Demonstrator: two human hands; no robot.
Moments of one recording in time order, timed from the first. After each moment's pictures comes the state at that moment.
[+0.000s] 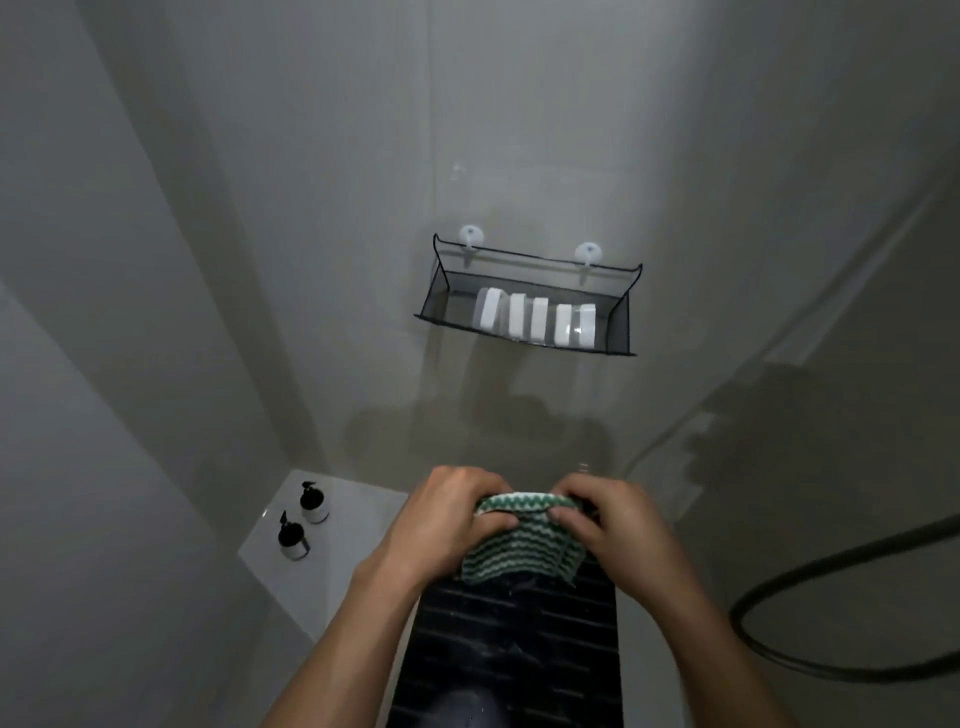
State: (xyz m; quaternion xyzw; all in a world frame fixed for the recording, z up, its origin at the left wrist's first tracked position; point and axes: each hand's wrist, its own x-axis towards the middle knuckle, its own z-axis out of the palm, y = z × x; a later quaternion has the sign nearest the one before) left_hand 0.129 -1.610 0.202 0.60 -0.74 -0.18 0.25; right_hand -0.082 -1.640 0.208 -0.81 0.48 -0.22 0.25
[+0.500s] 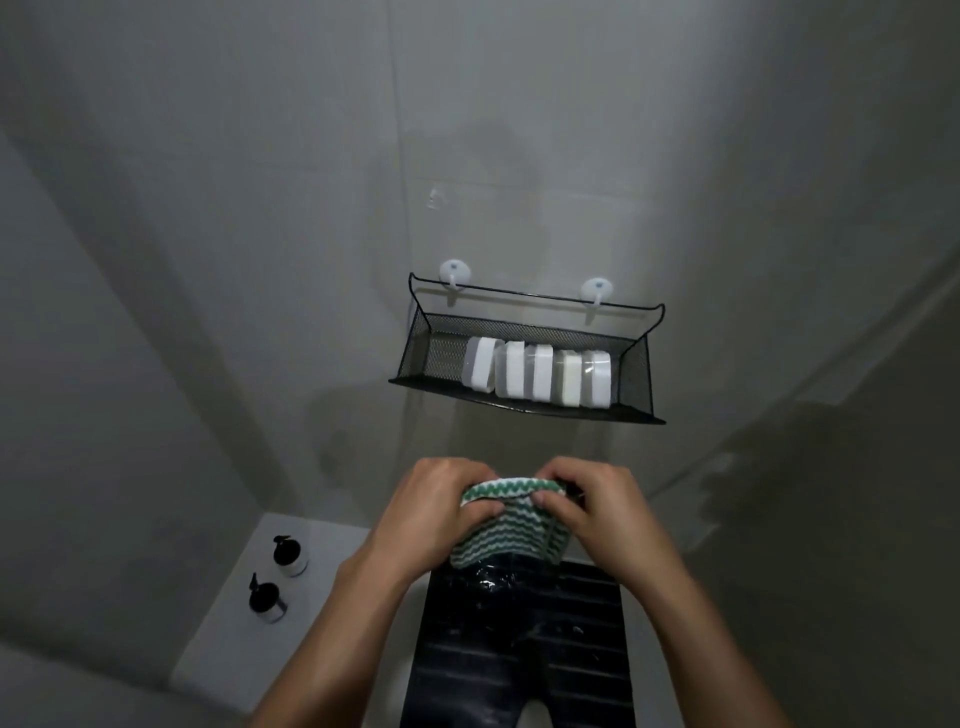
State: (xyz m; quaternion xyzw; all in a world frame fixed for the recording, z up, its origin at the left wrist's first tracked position) left_hand 0.182 -1.773 0.213 0.59 -0.74 -0.20 0.25; right_hand -0.025 -1.797 0.218 -0.79 0.51 -0.24 0.26
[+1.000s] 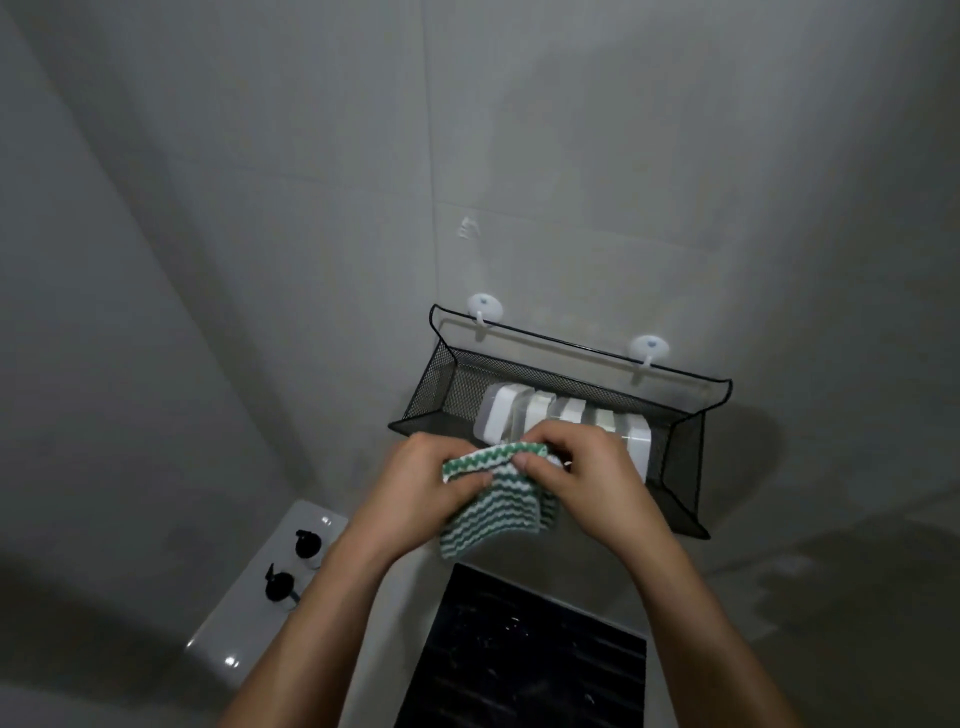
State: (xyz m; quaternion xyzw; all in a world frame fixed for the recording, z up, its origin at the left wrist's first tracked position) left_hand 0.177 -1.866 0.243 0.67 -0.63 -0.22 0.33; right_hand -0.007 -1.946 0.238 -0.81 0.42 -0.25 0.32
